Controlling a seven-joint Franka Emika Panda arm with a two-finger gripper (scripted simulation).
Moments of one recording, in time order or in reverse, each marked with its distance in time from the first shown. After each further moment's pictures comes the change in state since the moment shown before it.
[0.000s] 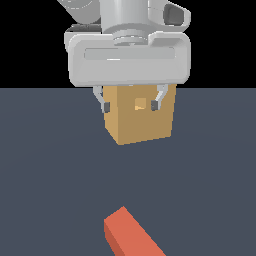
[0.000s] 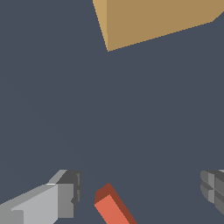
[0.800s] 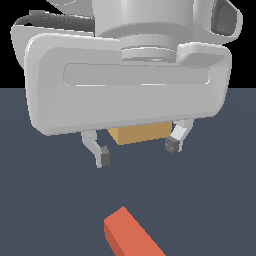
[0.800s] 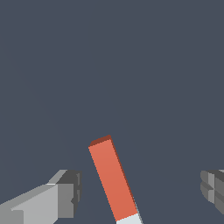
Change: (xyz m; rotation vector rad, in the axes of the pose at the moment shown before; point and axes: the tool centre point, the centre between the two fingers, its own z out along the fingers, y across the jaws) arm -0.102 0.000 0.040 0.009 0.008 -0.233
